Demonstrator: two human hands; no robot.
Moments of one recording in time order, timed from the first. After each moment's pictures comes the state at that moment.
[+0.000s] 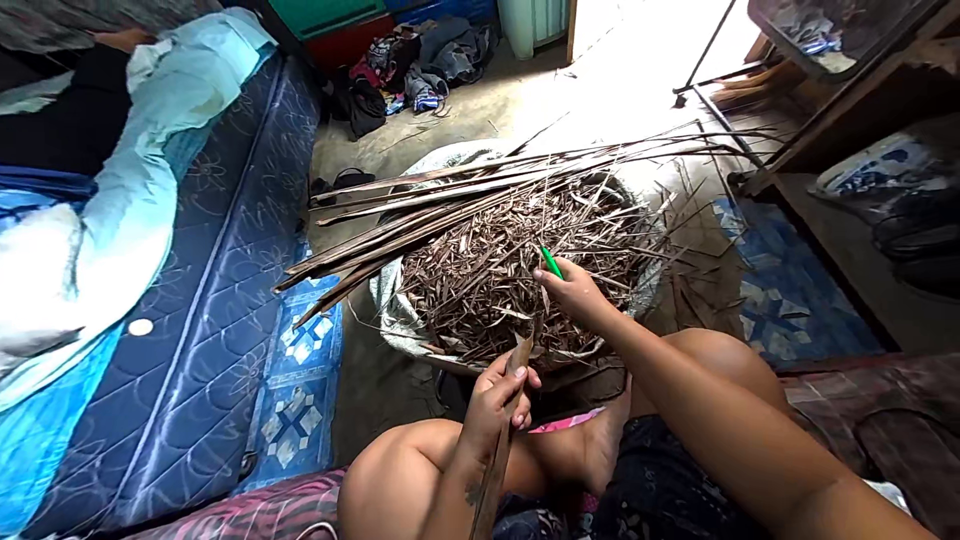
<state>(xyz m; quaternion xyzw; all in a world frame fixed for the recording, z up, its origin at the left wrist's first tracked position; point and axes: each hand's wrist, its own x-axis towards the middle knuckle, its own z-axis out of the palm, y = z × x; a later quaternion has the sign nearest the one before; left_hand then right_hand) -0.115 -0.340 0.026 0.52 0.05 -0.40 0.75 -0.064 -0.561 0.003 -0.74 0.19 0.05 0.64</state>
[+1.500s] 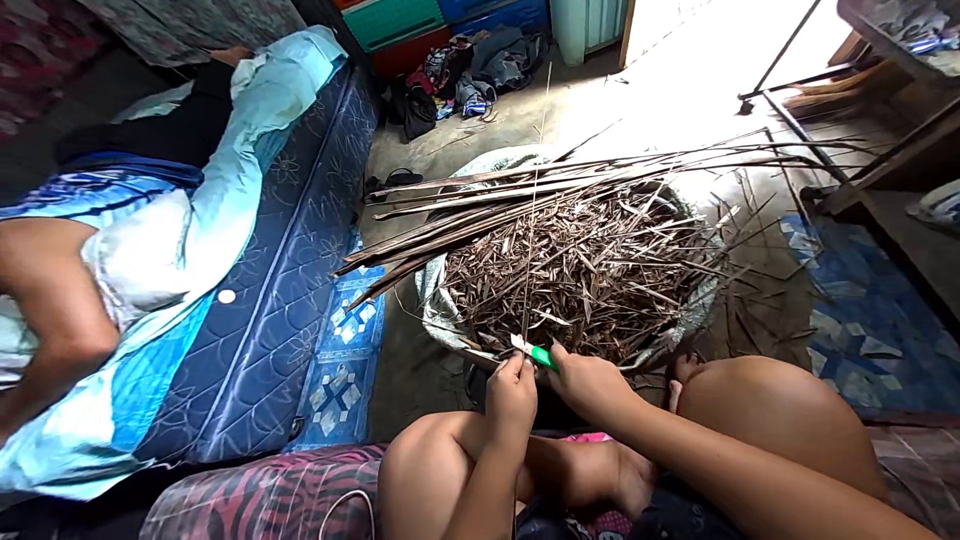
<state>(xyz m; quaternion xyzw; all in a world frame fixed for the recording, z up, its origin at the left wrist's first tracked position) -0.105 -0.333 0.002 0.92 -0.01 -0.11 0.38 -0.118 -0.476 0.035 -0.90 0.04 0.32 0.28</state>
